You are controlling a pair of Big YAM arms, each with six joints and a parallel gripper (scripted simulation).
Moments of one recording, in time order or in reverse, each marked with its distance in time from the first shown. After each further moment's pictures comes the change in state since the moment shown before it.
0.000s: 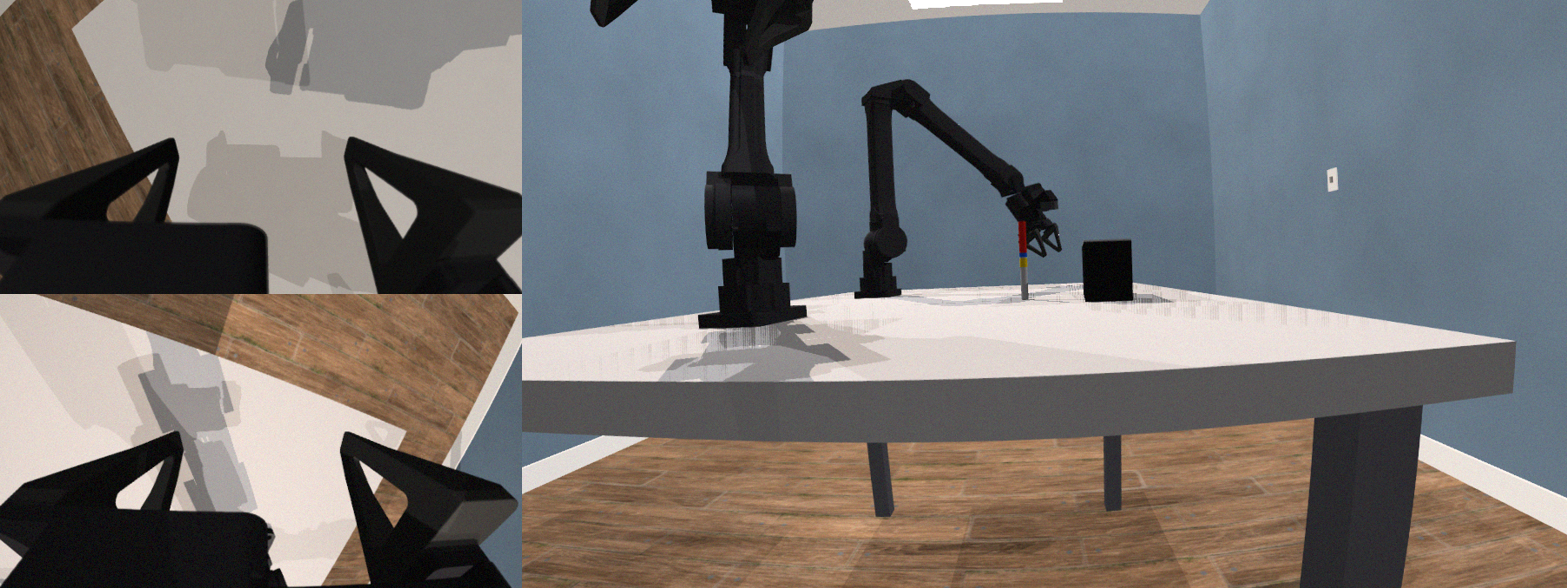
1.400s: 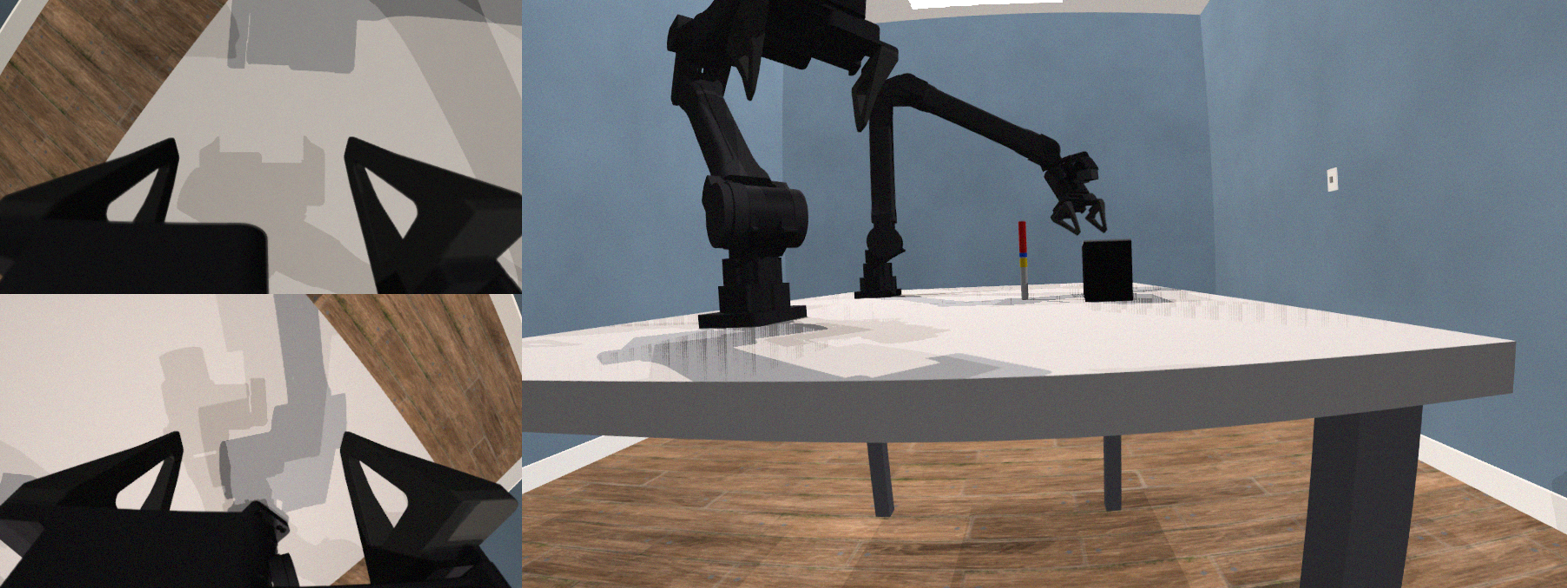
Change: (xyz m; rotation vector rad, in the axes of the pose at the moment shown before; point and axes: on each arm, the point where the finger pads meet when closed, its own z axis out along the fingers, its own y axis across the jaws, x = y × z) left arm -0.192 -0.131 0.049 0.259 -0.069 0.240; right arm 0.086 0.079 -0.026 -0.219 -0.102 -0.345
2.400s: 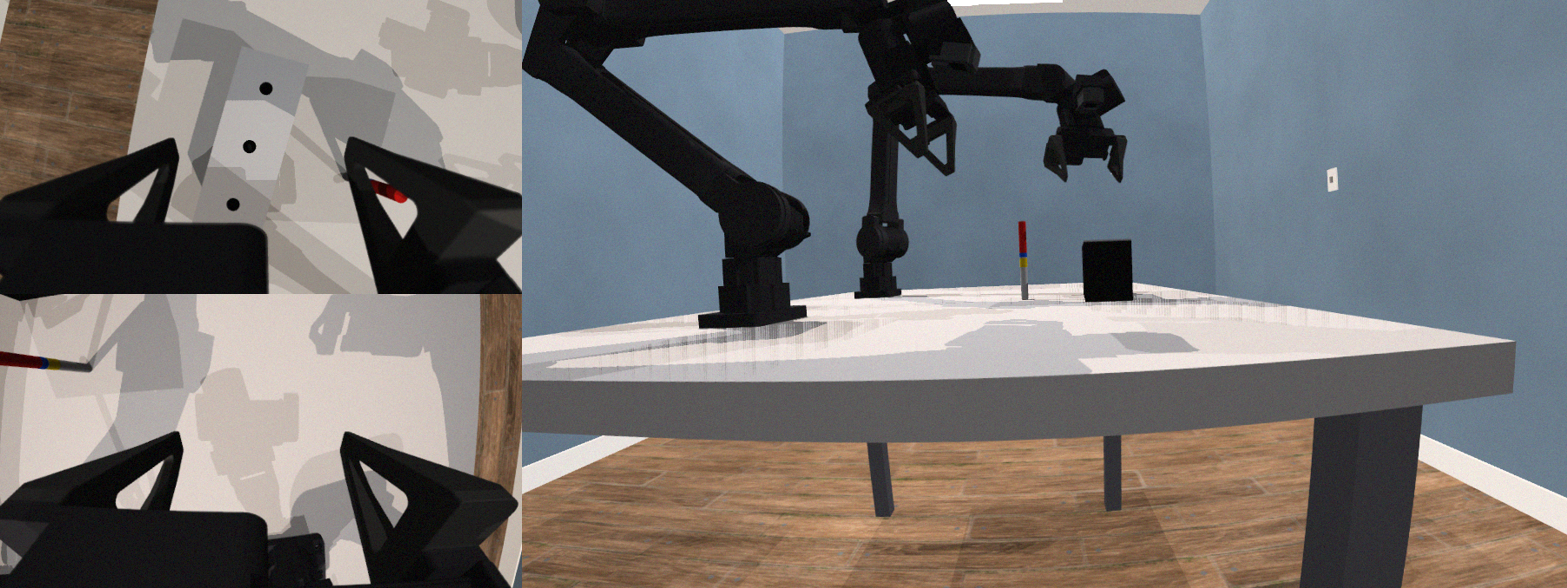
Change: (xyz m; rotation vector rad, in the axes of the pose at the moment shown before) left arm -0.250 -0.246 0.071 0.360 -0.041 0.361; right arm 0.075 0.175 -0.037 -0.336 -0.173 -0.590
